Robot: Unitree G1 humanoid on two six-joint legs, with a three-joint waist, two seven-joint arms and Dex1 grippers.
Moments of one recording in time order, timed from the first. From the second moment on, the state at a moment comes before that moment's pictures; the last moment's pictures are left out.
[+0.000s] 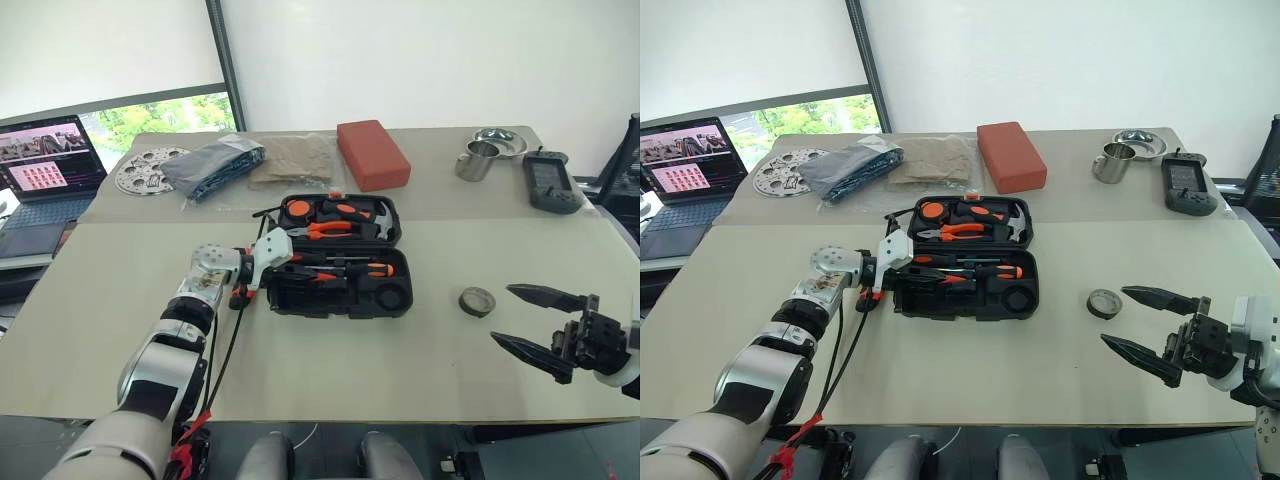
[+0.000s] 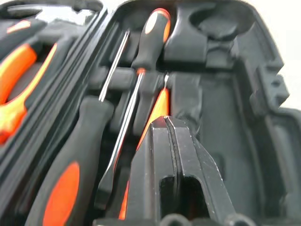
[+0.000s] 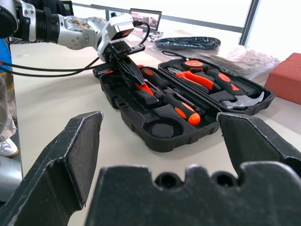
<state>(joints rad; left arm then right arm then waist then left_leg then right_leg) -0.88 0.35 -0.16 1.02 -0.03 -0.31 -1.28 0.14 -0.74 -0.52 -0.08 0.71 0.06 1.37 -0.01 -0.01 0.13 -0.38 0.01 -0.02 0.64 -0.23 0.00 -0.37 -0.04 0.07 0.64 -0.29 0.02</state>
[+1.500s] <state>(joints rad) -0.23 0.42 0.15 -0.24 -0.19 0.77 -0.41 0.08 -0.73 -0.47 -0.11 0.73 0.12 1.38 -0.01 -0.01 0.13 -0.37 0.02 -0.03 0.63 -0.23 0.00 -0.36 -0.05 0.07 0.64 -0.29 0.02</state>
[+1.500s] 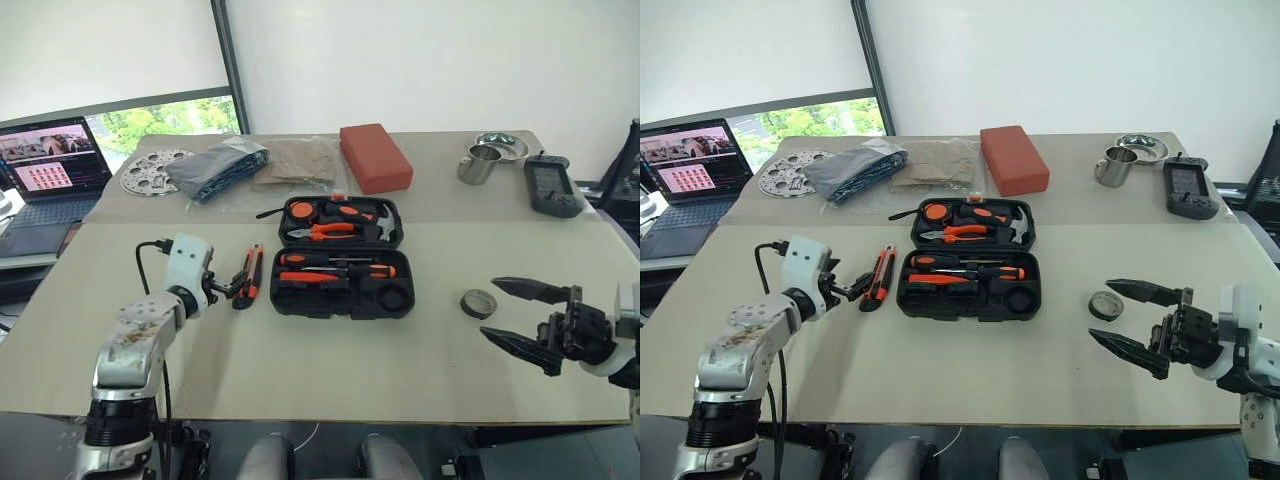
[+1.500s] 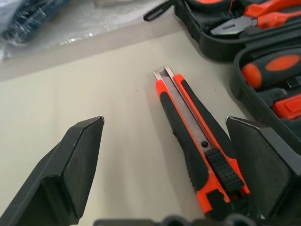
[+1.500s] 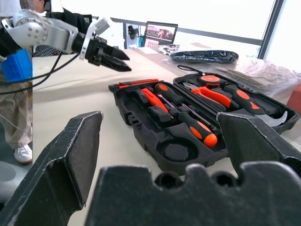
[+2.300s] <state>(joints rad) -0.23 0.35 0.11 -0.10 -0.22 0.72 -0.39 0.10 -0.74 -0.46 -0.16 0.73 0.15 1.35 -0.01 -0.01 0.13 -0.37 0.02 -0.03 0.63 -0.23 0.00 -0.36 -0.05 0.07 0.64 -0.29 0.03</state>
